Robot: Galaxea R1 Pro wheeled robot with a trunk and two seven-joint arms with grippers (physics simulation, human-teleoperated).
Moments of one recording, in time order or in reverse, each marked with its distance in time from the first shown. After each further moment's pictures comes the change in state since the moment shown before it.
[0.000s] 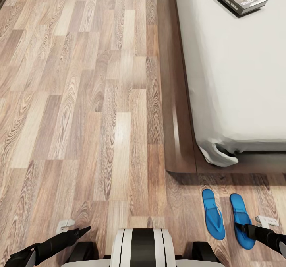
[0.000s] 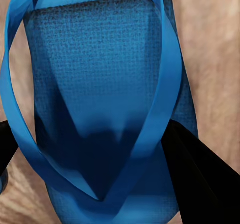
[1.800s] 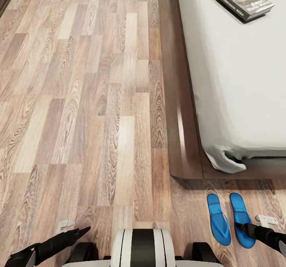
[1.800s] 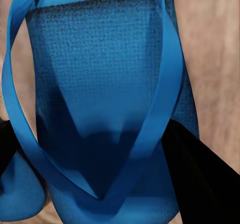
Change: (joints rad) left arm 0.000 0.000 0.000 0.001 -0.001 0.000 0.004; right arm -0.009 0.000 0.003 0.005 0.014 0.000 -0.002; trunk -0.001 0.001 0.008
